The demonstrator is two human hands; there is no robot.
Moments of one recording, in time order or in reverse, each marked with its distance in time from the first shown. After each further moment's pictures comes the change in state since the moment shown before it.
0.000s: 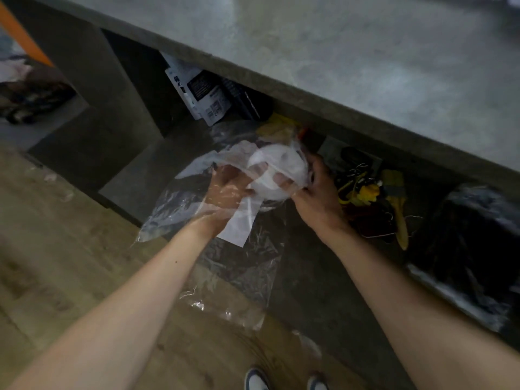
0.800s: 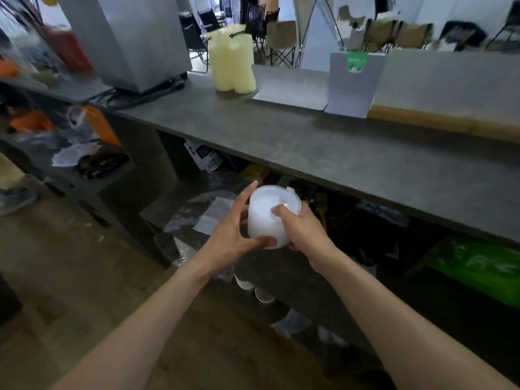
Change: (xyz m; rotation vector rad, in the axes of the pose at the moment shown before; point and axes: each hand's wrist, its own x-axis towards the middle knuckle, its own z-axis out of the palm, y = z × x) left_hand -0.245 0.049 0.020 0.184 -0.297 0.543; right_hand -0.217 -0.122 -0.142 0.001 -0.079 0.193
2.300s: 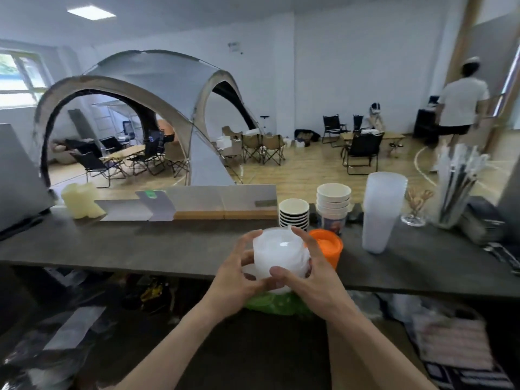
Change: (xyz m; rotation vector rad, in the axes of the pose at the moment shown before) left_hand -0.104 0.368 0.357 0.003 -0.231 0.360; right_hand -0.326 0.024 -0.460 -0.010 0.347 -0.461
